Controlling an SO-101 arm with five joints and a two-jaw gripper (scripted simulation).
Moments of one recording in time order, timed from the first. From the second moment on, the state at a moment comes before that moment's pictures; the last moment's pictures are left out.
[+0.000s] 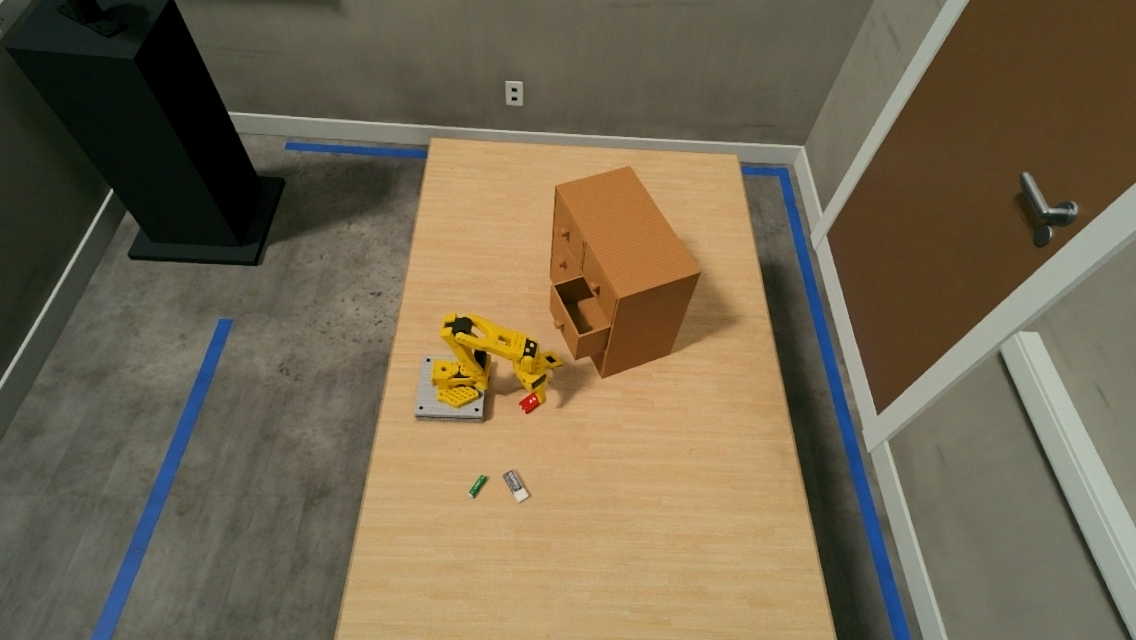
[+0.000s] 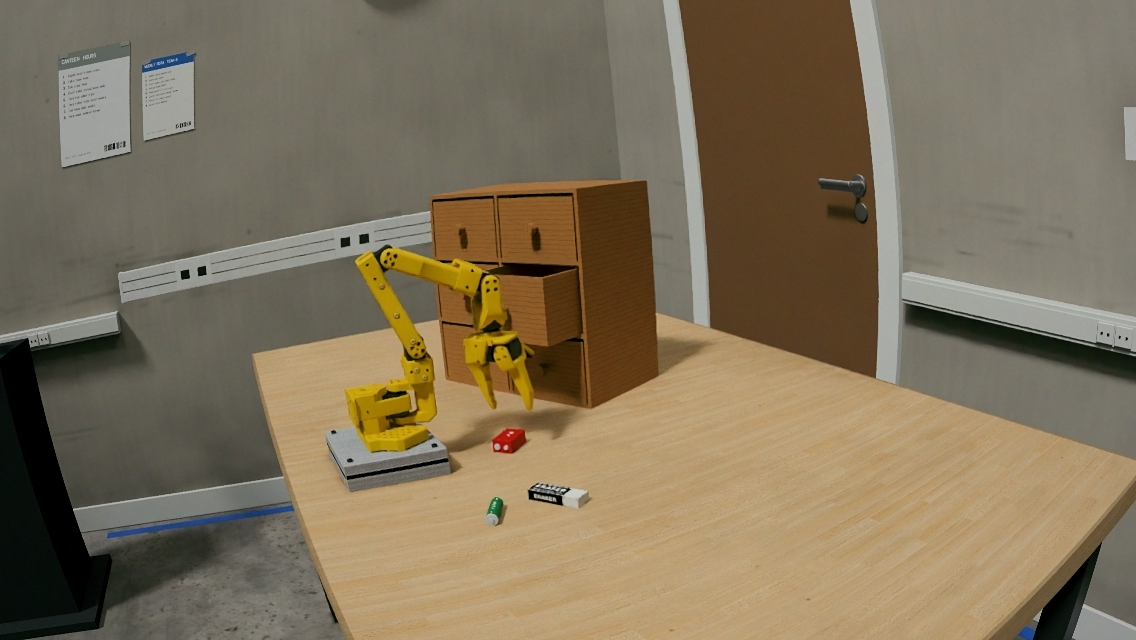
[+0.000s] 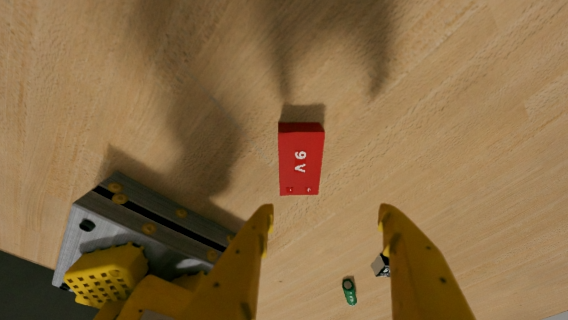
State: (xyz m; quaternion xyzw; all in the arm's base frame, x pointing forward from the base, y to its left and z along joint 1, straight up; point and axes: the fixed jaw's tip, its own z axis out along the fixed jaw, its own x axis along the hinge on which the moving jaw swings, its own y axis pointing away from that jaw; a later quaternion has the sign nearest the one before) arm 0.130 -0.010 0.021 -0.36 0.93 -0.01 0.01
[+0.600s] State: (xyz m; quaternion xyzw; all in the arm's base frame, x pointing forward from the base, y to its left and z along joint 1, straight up) arm 0.126 -0.010 0.018 -0.36 0.93 0.00 0.00
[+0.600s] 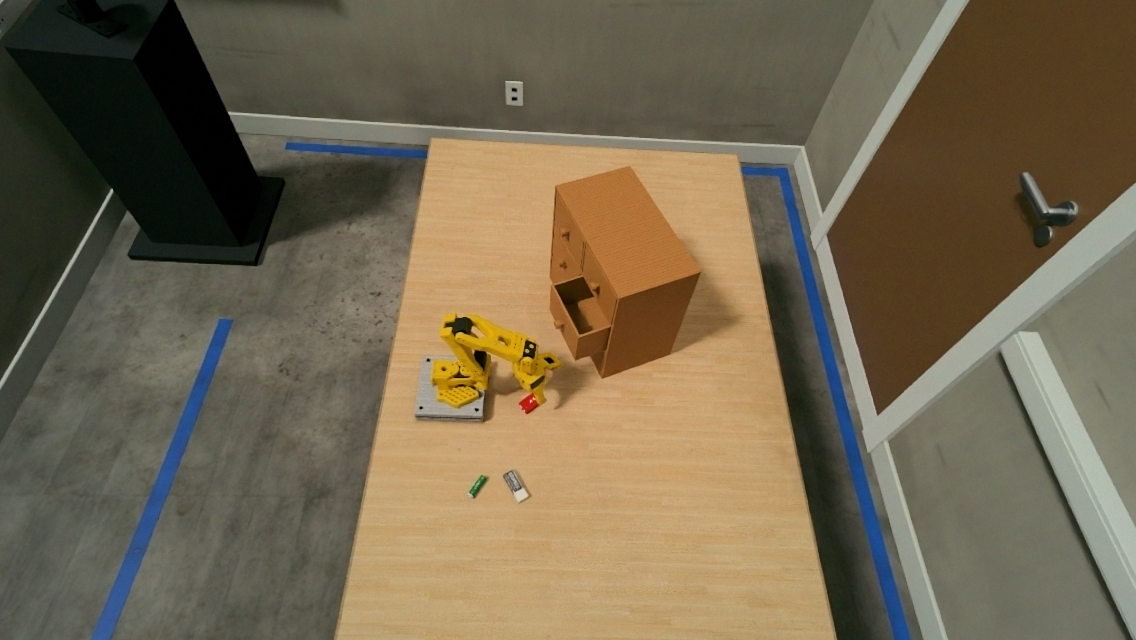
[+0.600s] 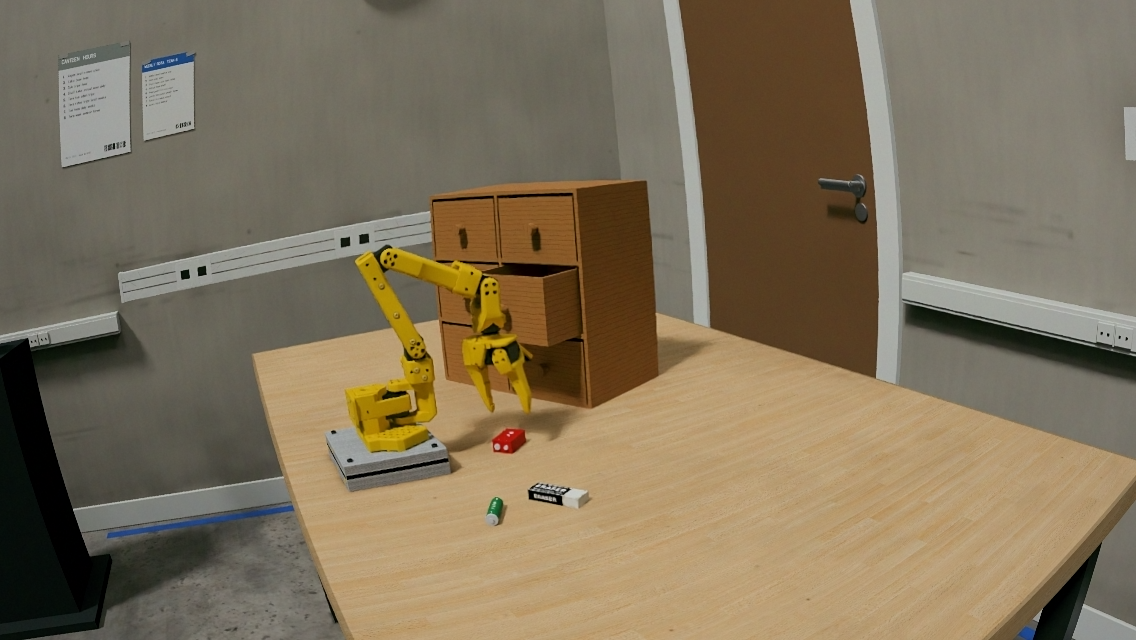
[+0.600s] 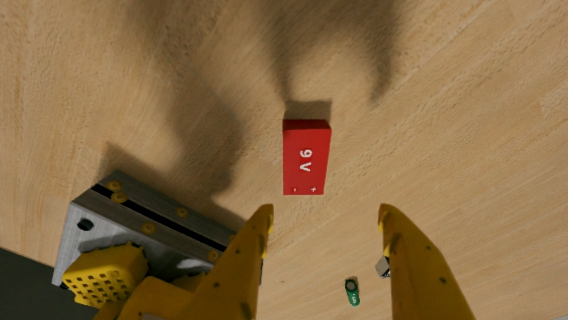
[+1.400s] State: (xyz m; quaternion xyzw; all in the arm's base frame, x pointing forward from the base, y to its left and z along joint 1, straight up) arm 0.125 -0.011 0.015 -0.36 0.93 0.00 0.00
